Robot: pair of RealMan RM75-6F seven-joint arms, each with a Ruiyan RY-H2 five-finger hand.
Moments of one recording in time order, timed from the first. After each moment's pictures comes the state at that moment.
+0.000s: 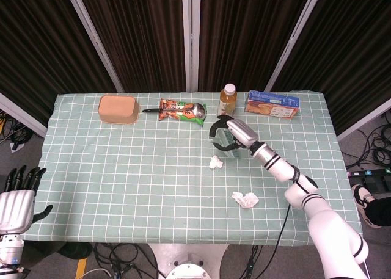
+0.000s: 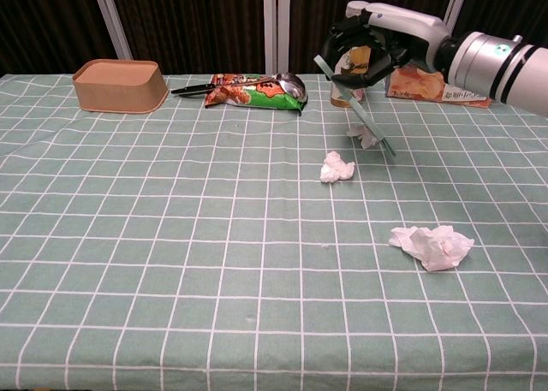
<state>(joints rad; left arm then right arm) -0.04 -1.15 -0.03 -1.77 1.42 1.52 0.38 0.99 -1.85 -0.03 -0.38 -1.66 1.03 1.31</state>
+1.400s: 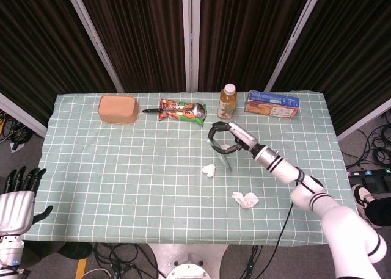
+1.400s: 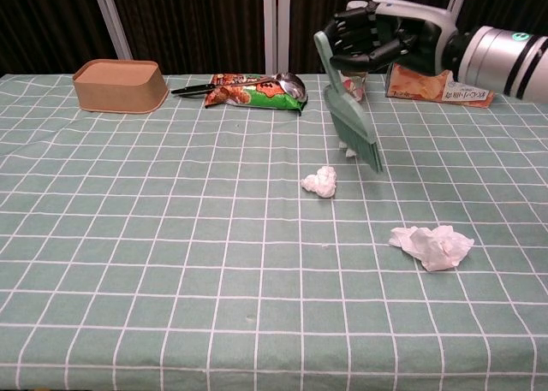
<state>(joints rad) -0.03 -1.15 -0.03 -1.77 1.42 1.53 0.37 0.99 -1.74 -0.05 -0.58 -1.66 1.05 1.60</state>
